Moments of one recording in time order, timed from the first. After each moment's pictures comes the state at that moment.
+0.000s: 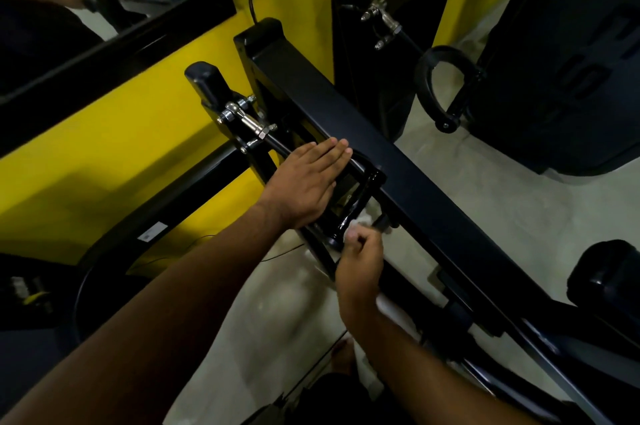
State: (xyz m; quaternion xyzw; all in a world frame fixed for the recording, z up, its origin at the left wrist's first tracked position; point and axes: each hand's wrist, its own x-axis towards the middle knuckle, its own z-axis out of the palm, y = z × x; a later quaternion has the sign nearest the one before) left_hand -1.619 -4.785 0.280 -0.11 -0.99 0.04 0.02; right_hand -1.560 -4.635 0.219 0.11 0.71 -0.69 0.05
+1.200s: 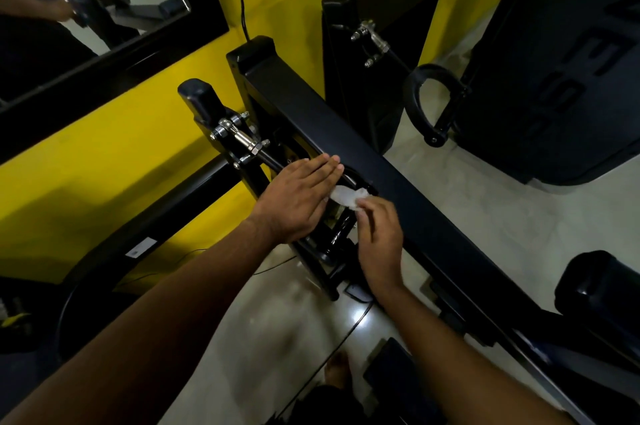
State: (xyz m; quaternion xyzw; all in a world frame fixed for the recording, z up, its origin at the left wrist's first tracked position) left_hand -1.619 -4.789 0.277 -0.13 -0.99 0.03 0.04; right_hand -1.619 -4.606 0.219 -0.12 0.82 -0.56 -0.07
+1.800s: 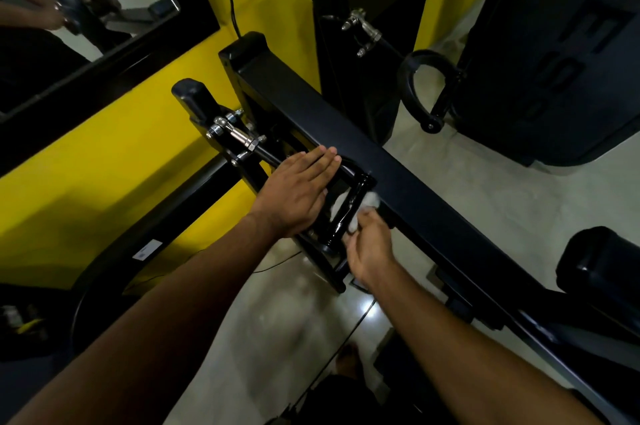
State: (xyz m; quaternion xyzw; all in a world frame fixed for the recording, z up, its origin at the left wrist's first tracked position) left_hand -1.619 -4.788 0.276 -0.12 -0.99 0.05 0.03; right_hand -1.619 -4.626 0.223 0.24 0.38 -0.85 0.27
